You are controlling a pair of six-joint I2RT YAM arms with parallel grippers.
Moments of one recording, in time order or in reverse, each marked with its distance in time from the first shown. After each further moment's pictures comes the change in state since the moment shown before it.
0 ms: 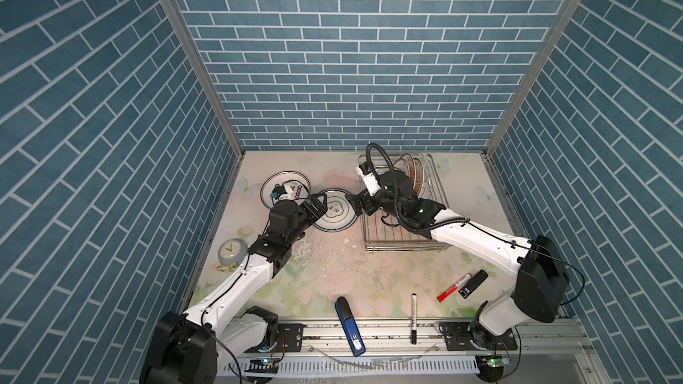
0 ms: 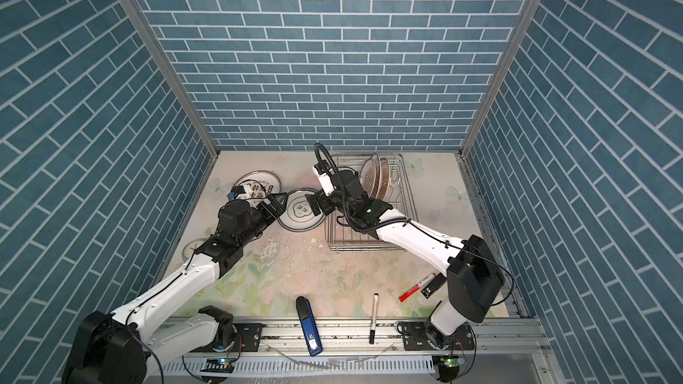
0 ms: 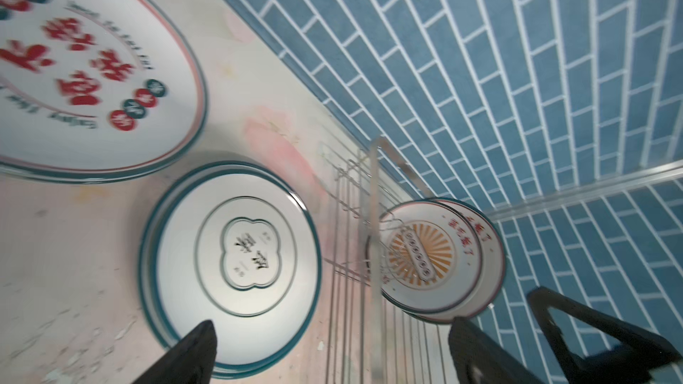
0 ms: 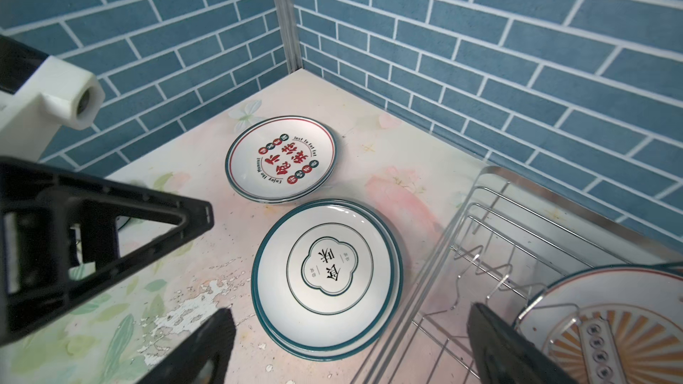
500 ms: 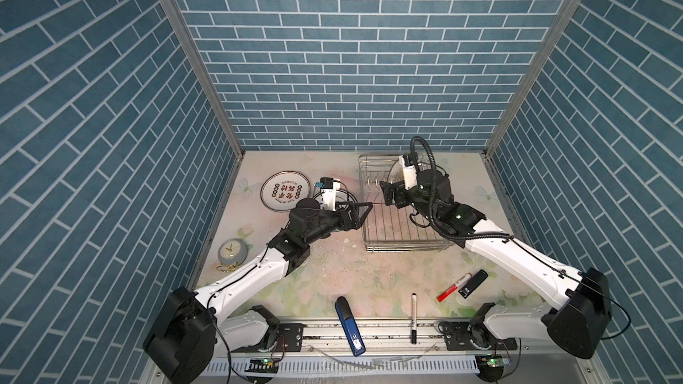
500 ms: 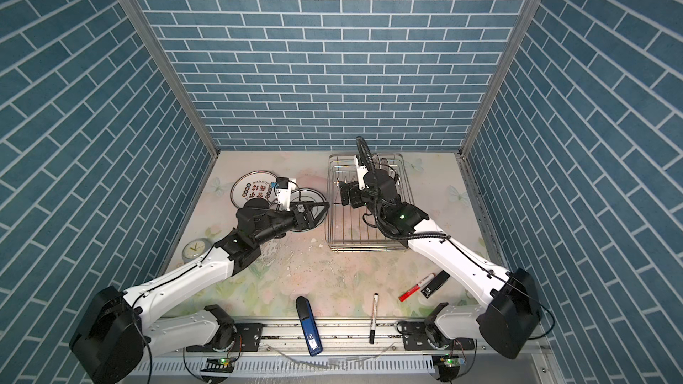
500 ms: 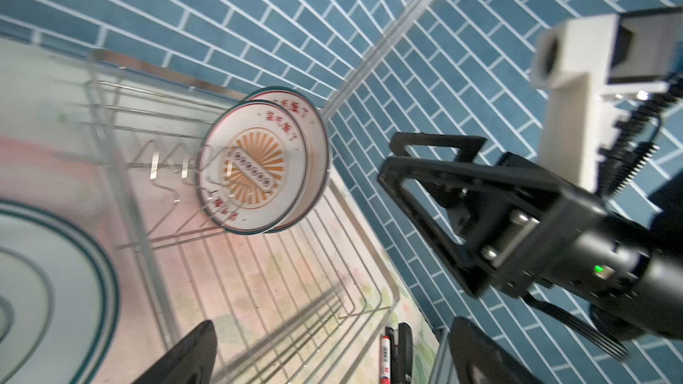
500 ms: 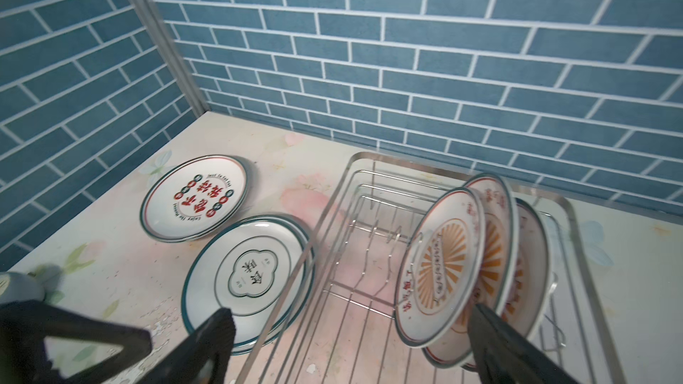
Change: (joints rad) left arm -0.274 0.111 0.117 0.180 0.253 0.230; right arm -0.122 -0.263 -0.119 -0.087 0.174 0.101
